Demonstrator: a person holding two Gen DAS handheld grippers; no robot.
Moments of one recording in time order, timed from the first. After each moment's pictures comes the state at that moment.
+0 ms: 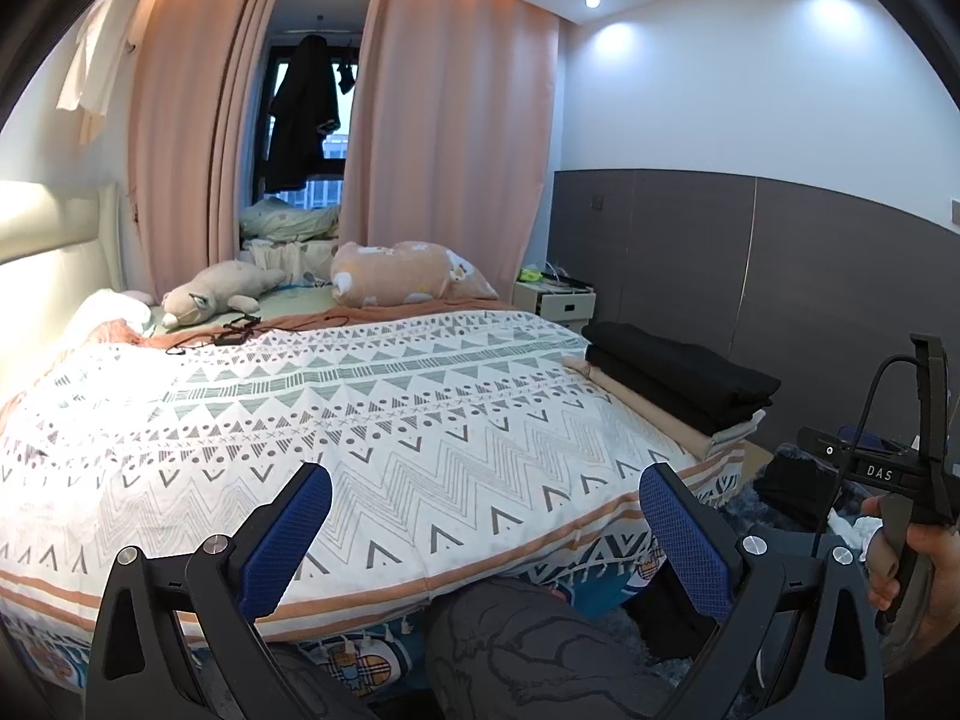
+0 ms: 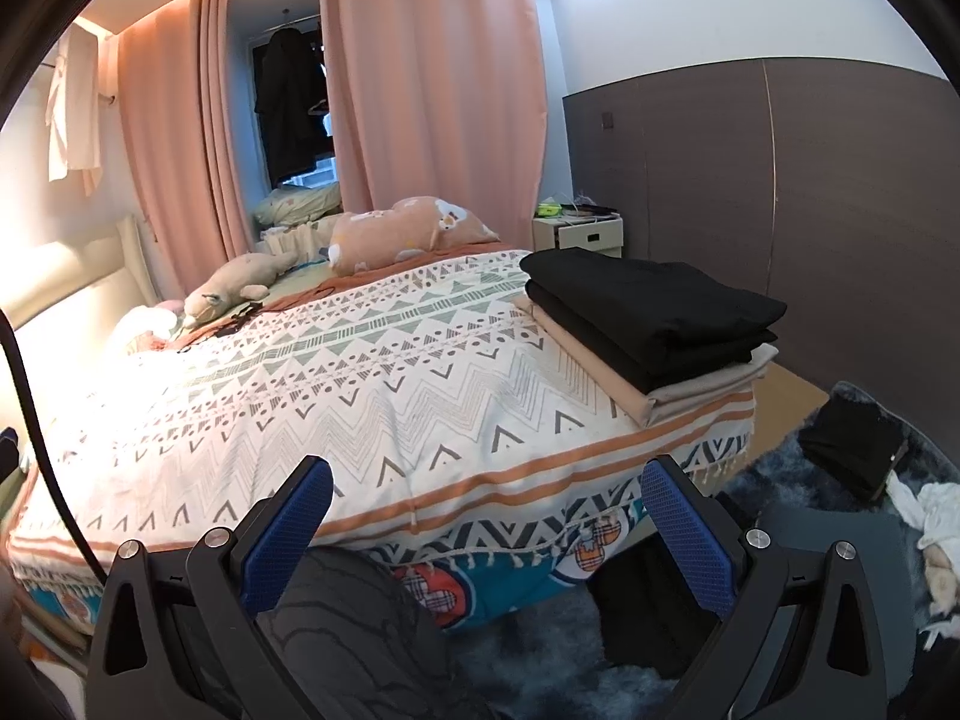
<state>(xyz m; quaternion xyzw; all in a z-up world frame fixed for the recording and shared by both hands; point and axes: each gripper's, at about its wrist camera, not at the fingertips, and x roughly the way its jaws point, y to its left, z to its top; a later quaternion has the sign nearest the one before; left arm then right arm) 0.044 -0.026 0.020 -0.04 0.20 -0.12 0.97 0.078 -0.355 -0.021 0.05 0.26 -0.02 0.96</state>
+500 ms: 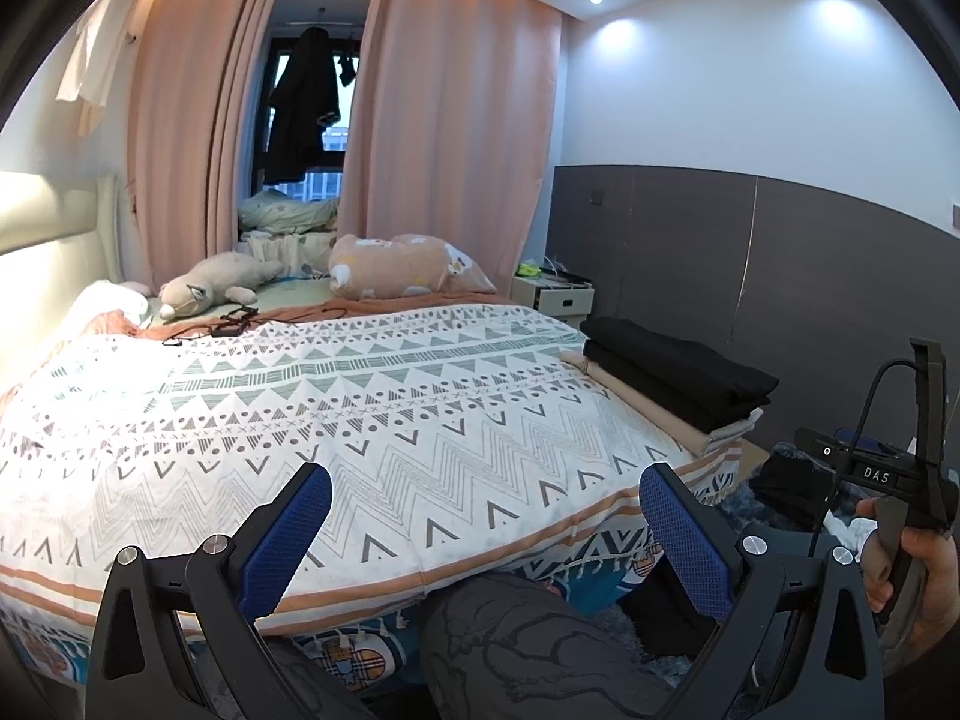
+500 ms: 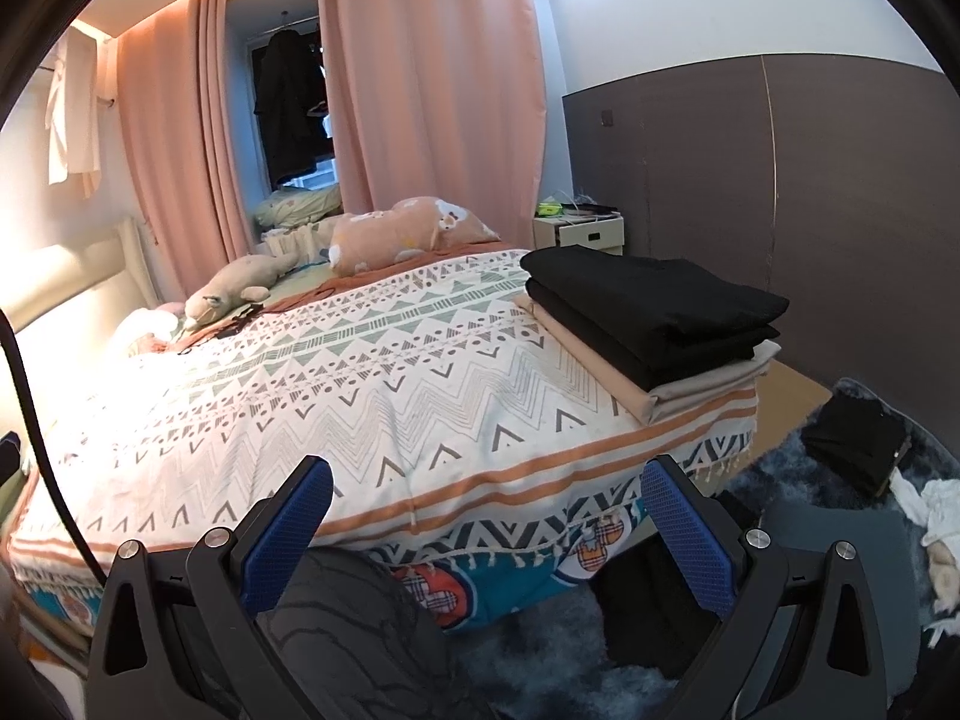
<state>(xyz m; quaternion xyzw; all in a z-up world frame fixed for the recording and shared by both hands) 0.046 -0.023 0.019 -0.05 0.21 -0.13 0.97 0.079 -0.355 -0.024 0.05 0.26 -0.02 0.97</state>
